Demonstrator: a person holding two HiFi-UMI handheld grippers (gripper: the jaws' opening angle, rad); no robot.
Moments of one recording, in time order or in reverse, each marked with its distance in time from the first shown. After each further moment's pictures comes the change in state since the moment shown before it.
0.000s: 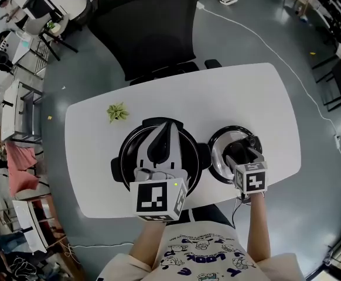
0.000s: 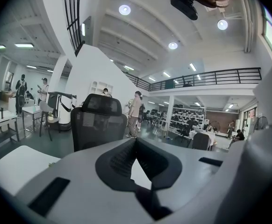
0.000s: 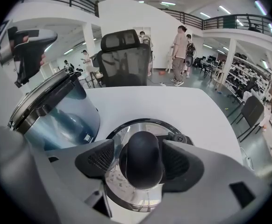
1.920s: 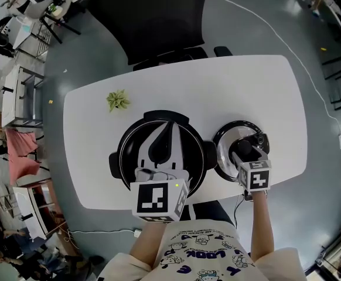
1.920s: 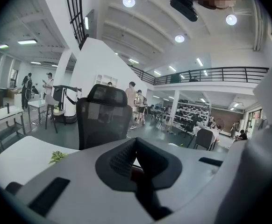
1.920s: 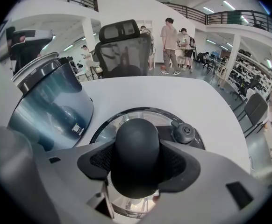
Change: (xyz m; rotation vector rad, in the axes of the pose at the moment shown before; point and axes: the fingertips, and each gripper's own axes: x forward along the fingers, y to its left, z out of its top) left arm 0.016 0.023 -0.041 -0.041 0.085 0.052; right arm 0.043 -0.008 -0.019 -0.009 0.069 0.020
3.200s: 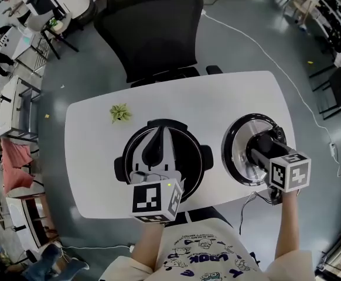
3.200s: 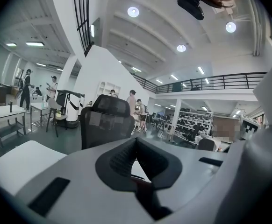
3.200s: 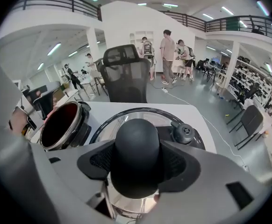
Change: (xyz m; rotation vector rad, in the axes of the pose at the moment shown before) left arm -0.040 0.011 0.043 -0.035 -0.102 0.017; right arm -0.152 -0.019 0.088 -0.003 -0.074 0.027
